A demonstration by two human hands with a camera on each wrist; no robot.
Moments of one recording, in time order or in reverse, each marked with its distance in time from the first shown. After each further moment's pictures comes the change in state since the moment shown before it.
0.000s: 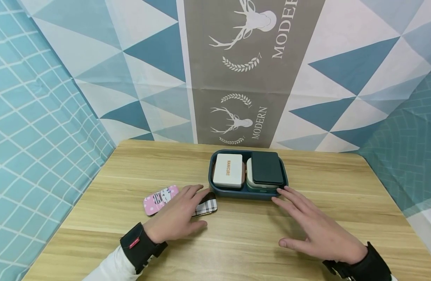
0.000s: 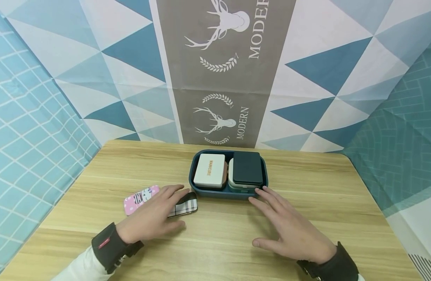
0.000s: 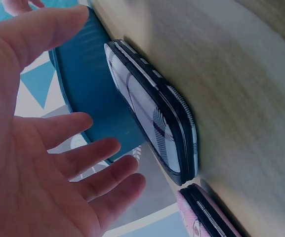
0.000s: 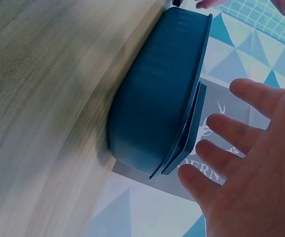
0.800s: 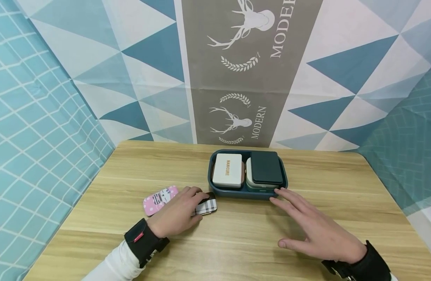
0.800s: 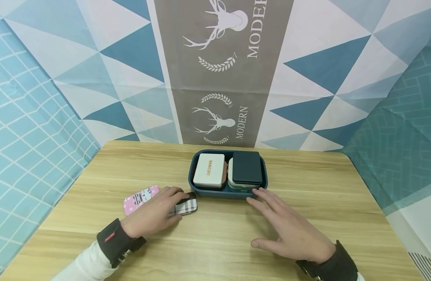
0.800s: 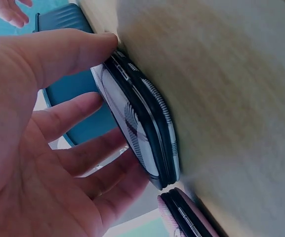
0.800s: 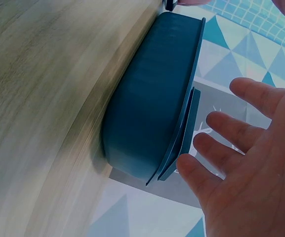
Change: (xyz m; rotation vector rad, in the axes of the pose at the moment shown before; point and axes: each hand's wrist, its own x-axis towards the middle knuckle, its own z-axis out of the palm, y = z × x) left_hand 0.010 -0.009 0.006 0.024 -0.027 0.029; right_hand 0.000 -0.003 -0.002 0.026 0.003 -0.031
